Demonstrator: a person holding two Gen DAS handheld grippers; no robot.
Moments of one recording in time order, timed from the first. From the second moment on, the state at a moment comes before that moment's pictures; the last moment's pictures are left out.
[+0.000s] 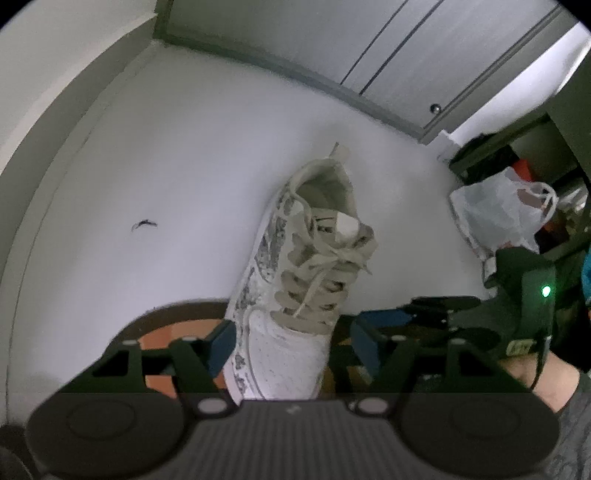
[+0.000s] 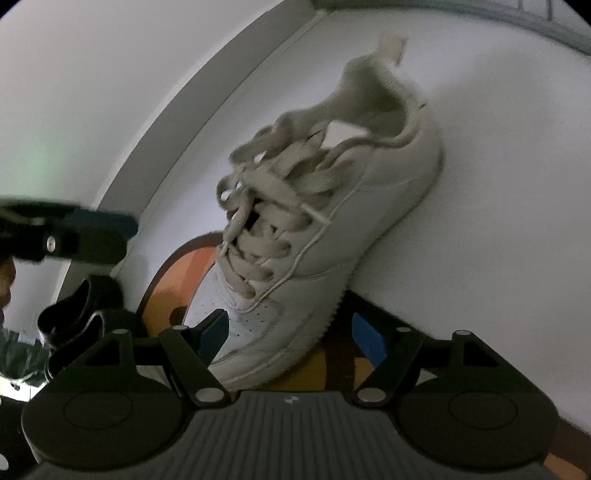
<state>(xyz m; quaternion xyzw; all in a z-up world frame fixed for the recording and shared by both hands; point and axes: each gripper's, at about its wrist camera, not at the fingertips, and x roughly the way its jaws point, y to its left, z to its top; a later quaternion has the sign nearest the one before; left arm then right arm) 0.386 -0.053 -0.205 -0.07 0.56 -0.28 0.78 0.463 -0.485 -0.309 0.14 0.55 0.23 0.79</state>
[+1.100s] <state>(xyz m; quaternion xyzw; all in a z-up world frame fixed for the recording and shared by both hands) 0.225 -0.108 -0.100 -0.04 0.46 -0.39 0.80 0.207 -0.577 -0.034 0.05 0.49 0.03 0.87</state>
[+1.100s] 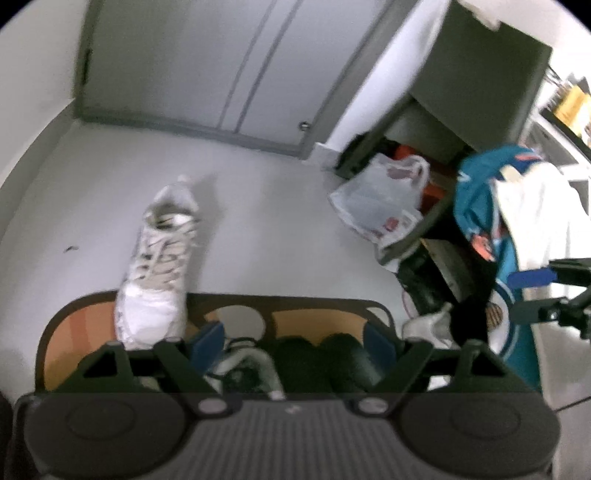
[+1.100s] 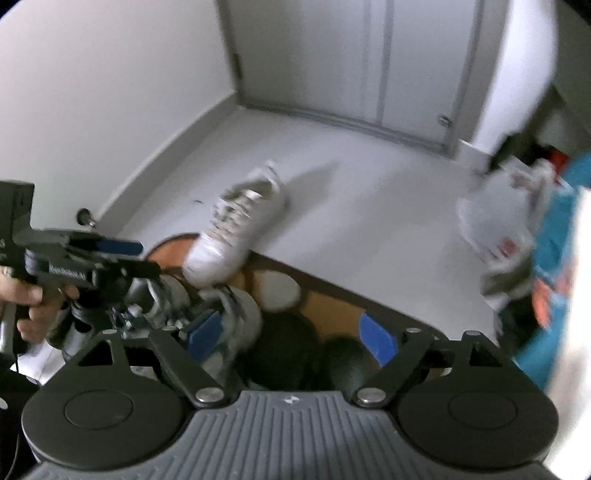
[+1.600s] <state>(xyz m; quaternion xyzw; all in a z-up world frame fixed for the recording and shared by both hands) 0.190 -0.250 -0.111 -0.04 0.47 -0.49 0.73 0.129 -0.586 -0.043 0.00 0.47 -0.03 0.88</state>
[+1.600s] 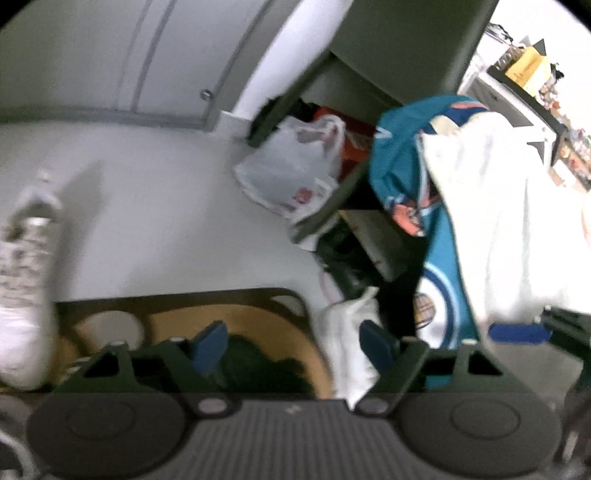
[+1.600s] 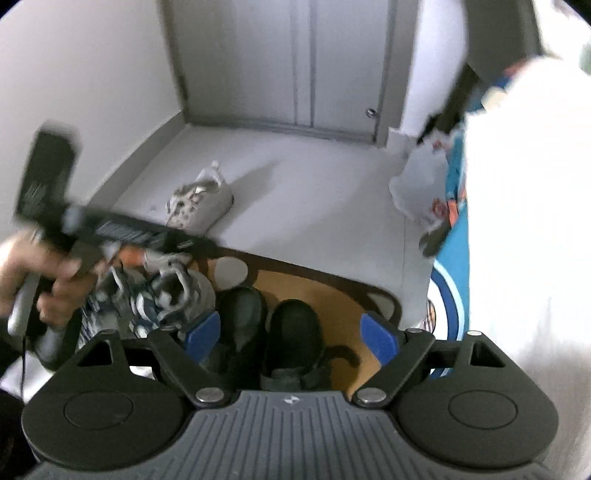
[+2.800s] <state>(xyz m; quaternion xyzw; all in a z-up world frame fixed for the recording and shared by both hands) 0.168 -0.331 -0.183 -0.13 0.52 -0.60 0.60 0.129 -0.624 -0.033 0.01 0.48 -0.07 0.88</state>
